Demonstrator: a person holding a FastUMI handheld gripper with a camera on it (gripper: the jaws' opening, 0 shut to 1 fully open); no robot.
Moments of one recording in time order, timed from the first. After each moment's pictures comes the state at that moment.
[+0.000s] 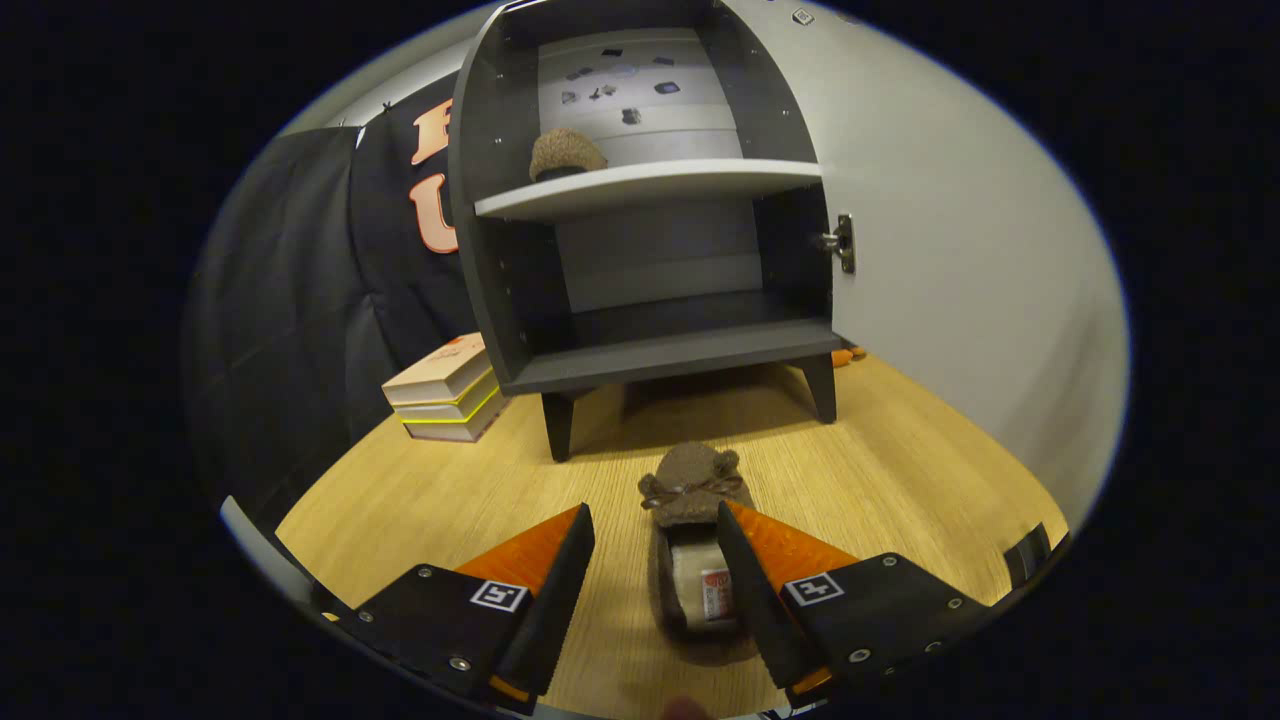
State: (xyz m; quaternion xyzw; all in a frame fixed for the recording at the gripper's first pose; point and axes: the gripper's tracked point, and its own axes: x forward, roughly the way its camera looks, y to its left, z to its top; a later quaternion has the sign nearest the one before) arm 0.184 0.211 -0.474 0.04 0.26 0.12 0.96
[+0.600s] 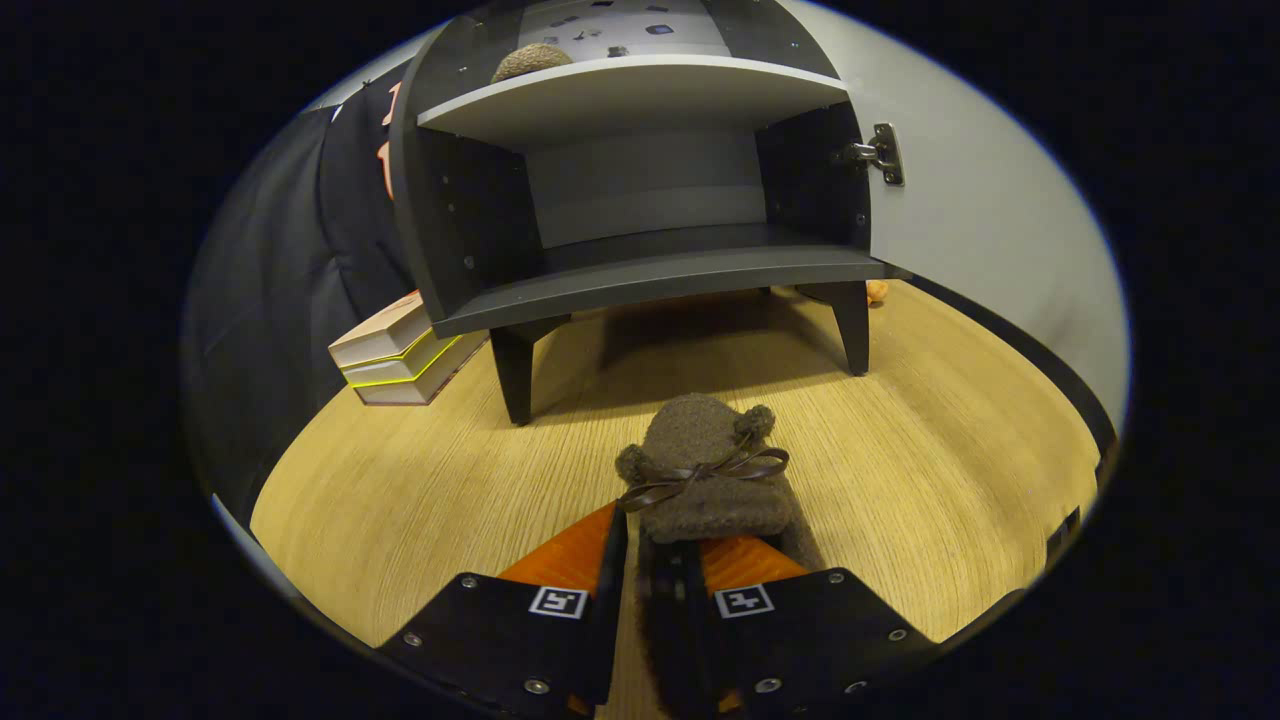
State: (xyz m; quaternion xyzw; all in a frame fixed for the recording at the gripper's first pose) arm 0.231 0.226 -0.535 0.04 0.31 0.10 0.94
